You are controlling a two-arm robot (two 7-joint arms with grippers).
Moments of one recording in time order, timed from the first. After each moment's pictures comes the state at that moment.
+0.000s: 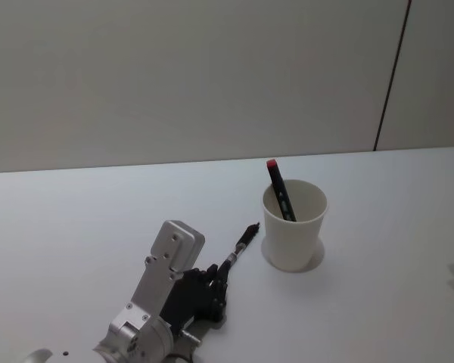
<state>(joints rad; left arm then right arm) 0.02 0.43 0.46 -1.75 -0.28 0.31 -0.05 -0.32 0.60 -0.05 -2.03 0.70 0.04 -0.21</state>
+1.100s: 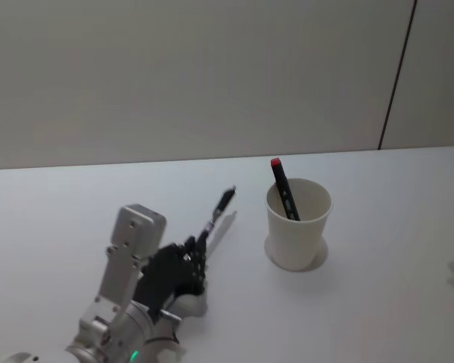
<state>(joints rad) 0.05 0.46 0.42 -1.79 -0.36 0.16 0.03 -0.32 0.60 -0.05 -2.03 0.70 0.04 -0.21</state>
